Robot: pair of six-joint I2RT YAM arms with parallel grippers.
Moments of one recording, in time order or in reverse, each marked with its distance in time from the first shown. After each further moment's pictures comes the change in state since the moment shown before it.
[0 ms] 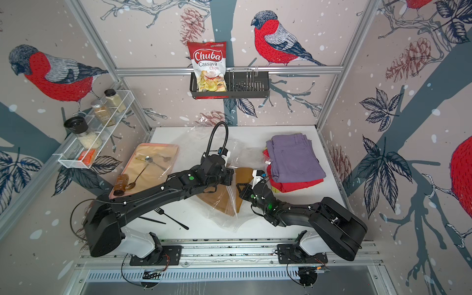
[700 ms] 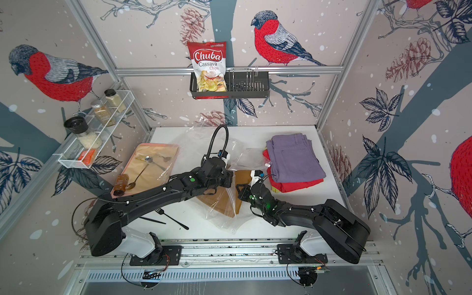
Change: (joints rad) left arm 0.000 0.009 -0.040 0.022 -0.002 -0.007; right arm 0.030 -0.015 0.042 -0.098 0.034 -0.046
